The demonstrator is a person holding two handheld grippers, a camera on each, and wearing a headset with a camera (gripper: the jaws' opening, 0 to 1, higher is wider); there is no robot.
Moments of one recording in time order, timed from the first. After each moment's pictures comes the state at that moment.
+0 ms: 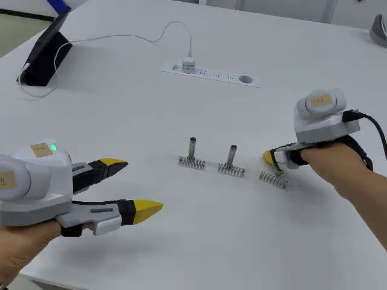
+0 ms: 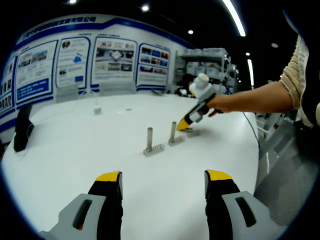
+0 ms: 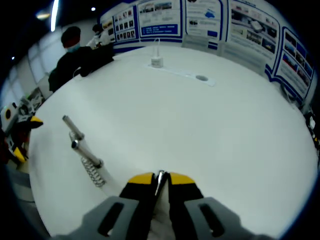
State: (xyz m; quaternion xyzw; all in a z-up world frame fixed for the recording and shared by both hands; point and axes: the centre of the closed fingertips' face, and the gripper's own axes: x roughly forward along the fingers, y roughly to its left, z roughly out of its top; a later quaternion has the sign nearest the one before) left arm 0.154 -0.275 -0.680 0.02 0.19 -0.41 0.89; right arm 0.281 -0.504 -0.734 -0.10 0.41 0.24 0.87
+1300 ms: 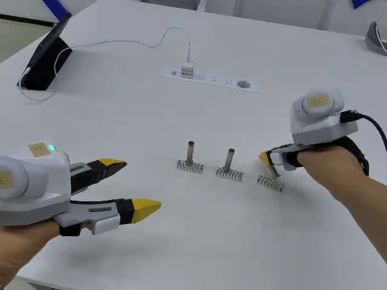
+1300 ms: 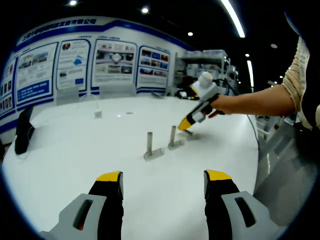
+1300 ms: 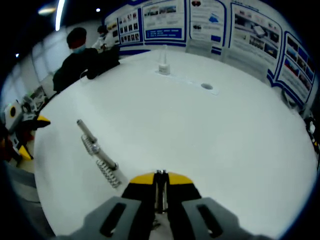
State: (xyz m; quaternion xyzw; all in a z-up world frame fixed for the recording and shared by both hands) left arm 0.154 -0.276 -0.671 0.02 0.18 -0.41 0.89; right arm 0.269 -0.493 -0.713 -0.10 0.39 0.26 0.88
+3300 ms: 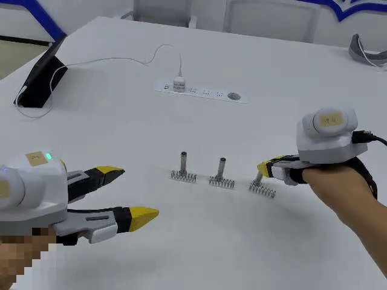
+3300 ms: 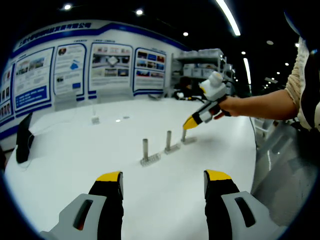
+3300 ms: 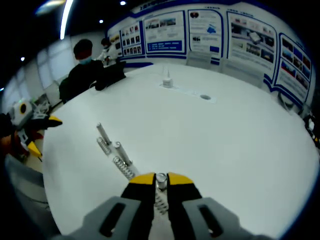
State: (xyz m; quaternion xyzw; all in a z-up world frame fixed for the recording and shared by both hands) left arm 0.150 -0.283 -0.657 0.03 0.17 -0.42 0.89; right arm 0.245 -0.495 -0.691 -0.08 0.34 0.27 0.90
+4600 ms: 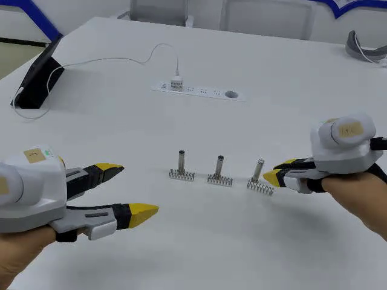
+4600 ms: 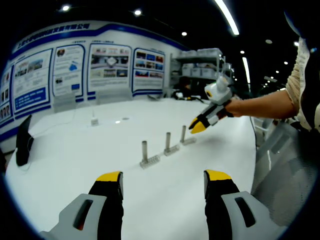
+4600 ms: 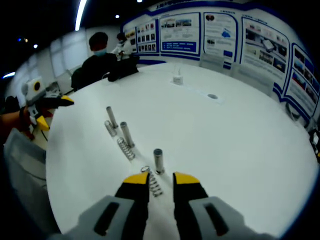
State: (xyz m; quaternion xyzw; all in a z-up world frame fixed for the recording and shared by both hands) left arm 0.151 -0.286 -0.655 0.04 0.17 -0.42 0.89; right arm 0.224 -0.513 -0.701 -0.12 0.33 0.32 0.88
